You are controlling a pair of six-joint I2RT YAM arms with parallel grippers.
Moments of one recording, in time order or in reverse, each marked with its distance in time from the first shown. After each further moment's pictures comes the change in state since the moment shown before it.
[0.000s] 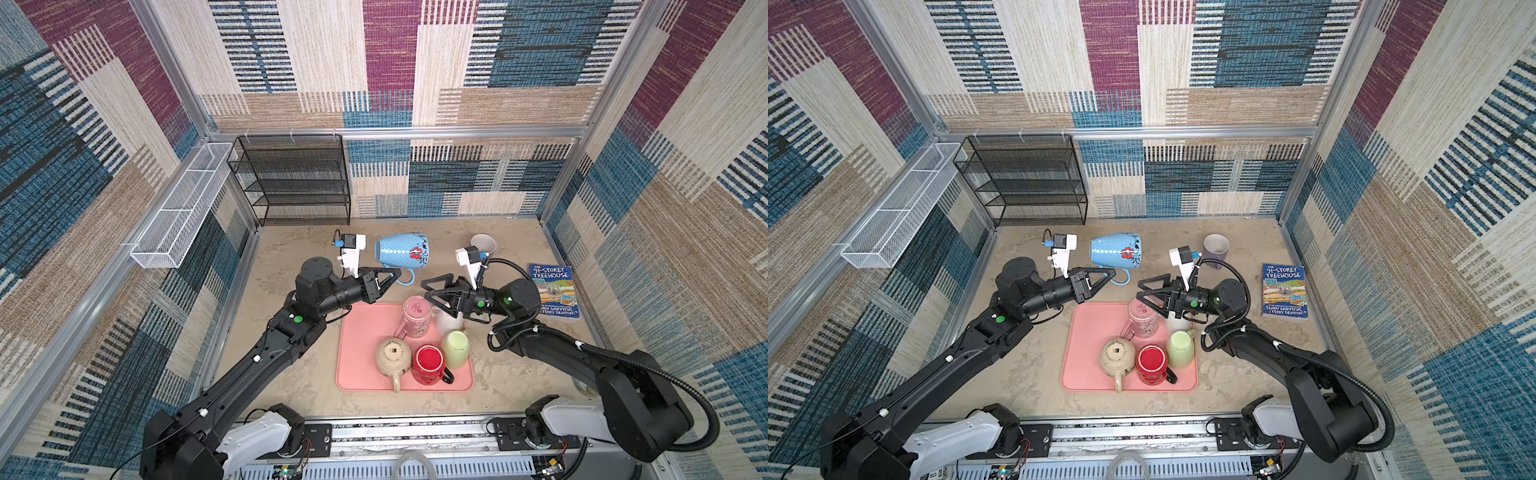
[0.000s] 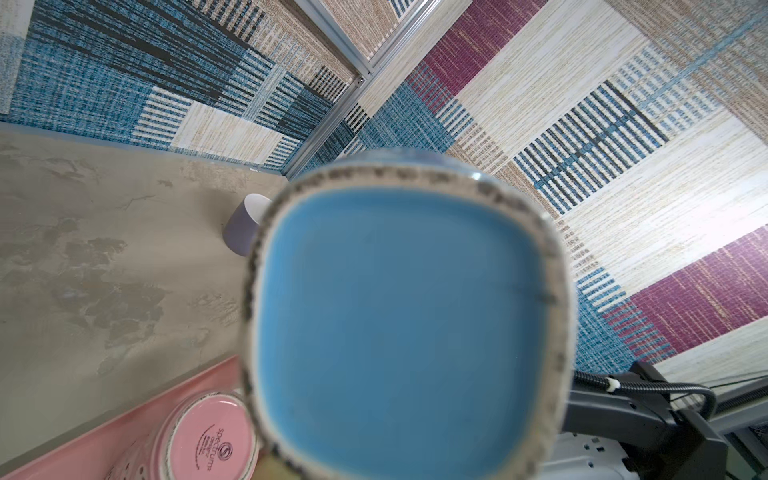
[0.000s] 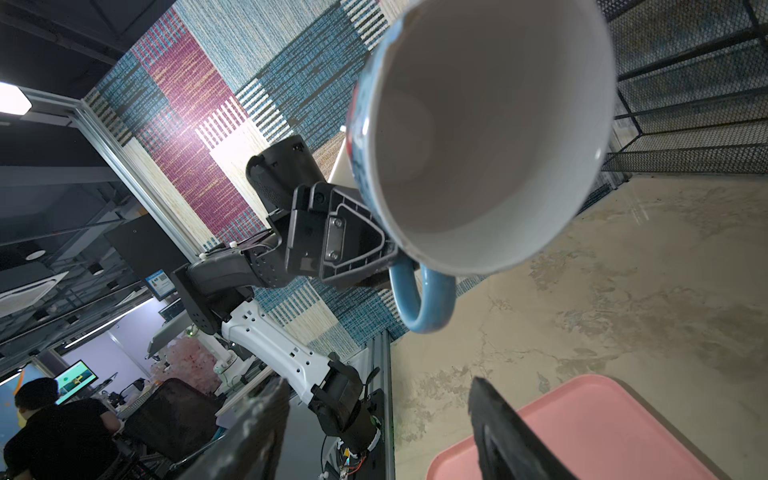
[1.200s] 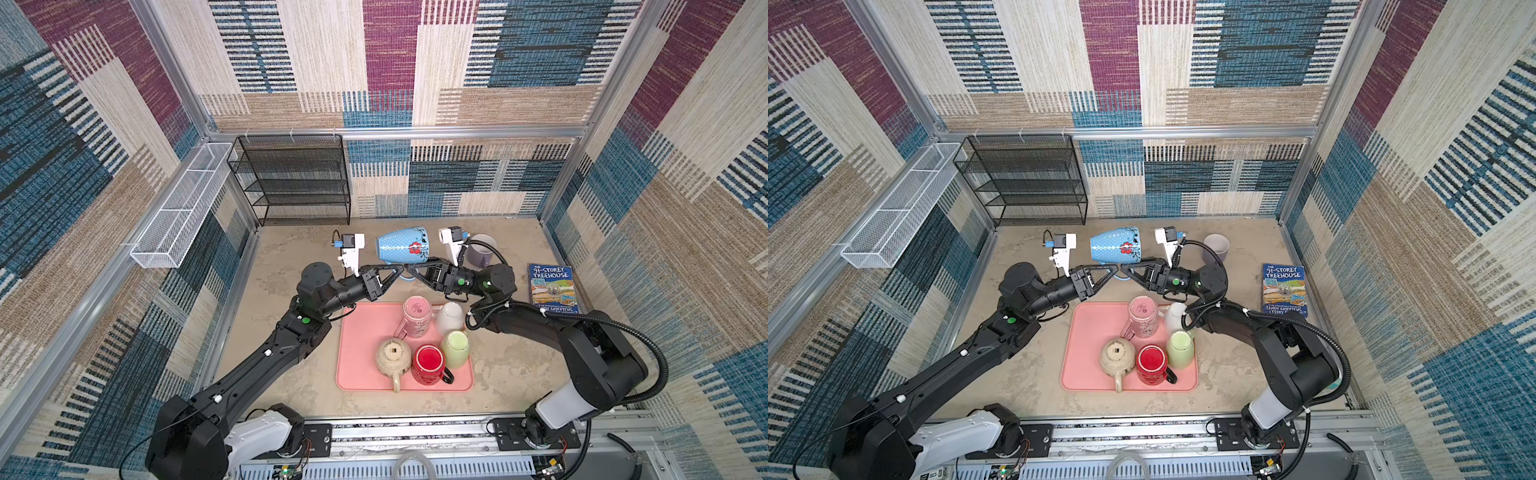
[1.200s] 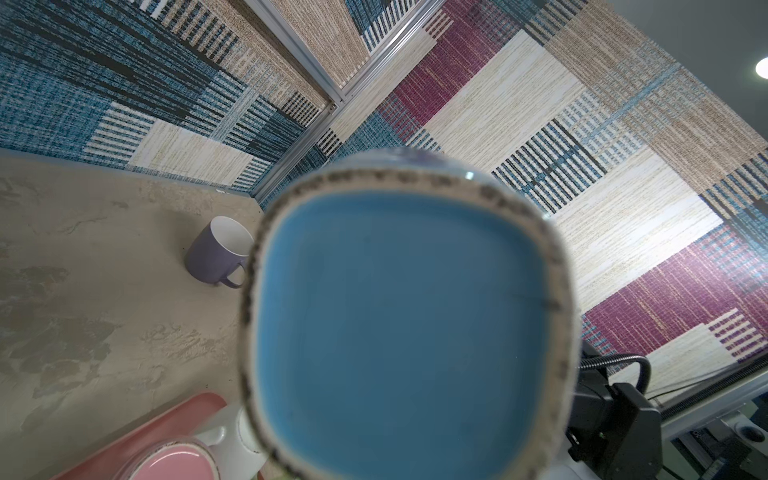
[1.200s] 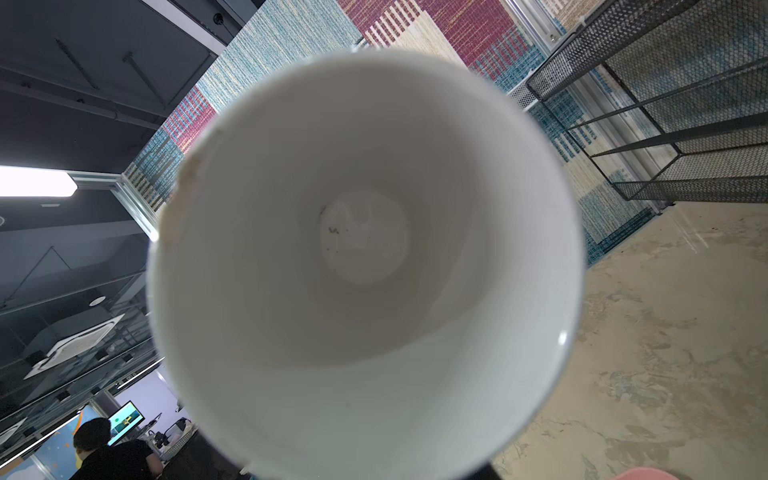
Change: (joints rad) left arm 0.002 0.050 -0.081 0.274 0.028 -0.108; right arm 0.053 0.269 0.215 0.192 0.084 0.196
